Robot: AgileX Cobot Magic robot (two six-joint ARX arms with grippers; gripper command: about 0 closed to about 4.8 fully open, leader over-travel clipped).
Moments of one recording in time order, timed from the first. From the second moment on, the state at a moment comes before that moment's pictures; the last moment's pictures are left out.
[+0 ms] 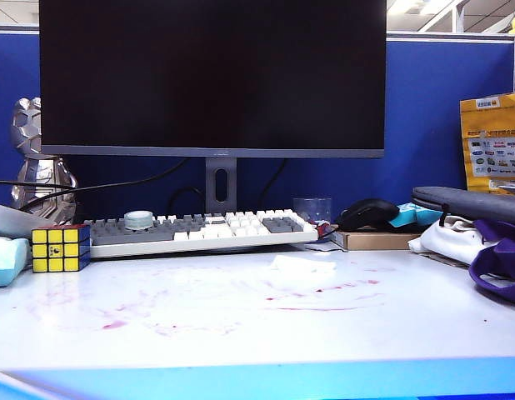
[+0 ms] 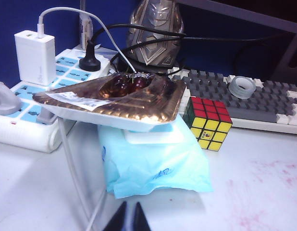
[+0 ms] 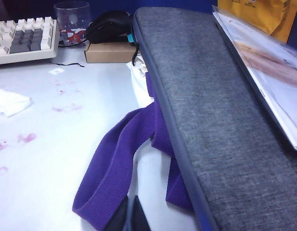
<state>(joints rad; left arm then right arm) 0.03 0.00 0.01 -0.12 -0.13 -0.20 0.03 0.00 0.01 -0.18 0.02 0.01</state>
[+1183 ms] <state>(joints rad) 0.03 0.00 0.01 -0.12 -0.13 -0.20 0.03 0.00 0.02 -0.03 -0.12 0.65</state>
